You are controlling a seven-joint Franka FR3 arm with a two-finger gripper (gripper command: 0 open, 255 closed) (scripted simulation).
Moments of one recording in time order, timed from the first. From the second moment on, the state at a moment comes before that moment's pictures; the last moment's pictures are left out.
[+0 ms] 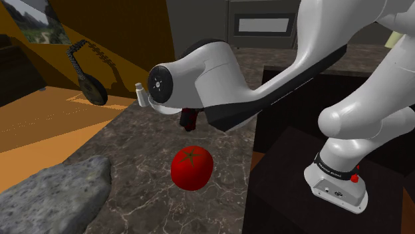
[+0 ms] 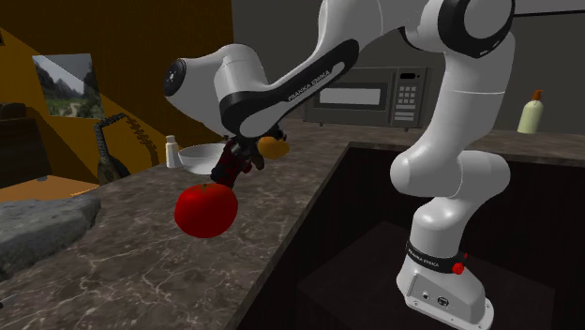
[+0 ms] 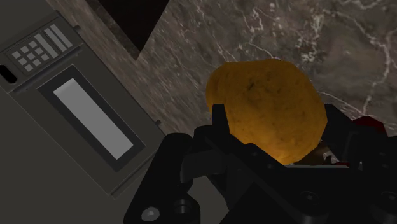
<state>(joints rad) -0.78 -0.12 1.63 -2.02 -0.71 1.47 1.23</state>
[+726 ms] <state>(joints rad) -0.54 -0.13 1.38 -1.93 -0.72 1.38 1.13</state>
